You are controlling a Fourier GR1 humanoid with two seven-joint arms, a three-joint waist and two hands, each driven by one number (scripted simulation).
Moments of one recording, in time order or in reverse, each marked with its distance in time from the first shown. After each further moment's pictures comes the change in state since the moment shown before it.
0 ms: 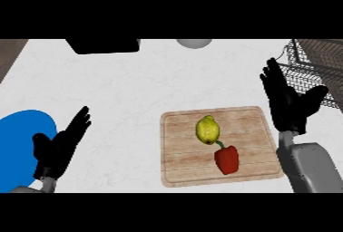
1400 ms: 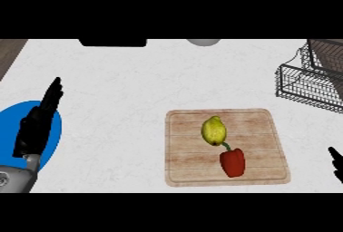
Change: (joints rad) left arm -0.127 0.068 0.085 -0.014 -0.211 0.152 -0.013; right arm 0.766 -0.294 0.135 -0.793 0.577 -0.124 0.680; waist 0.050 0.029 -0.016
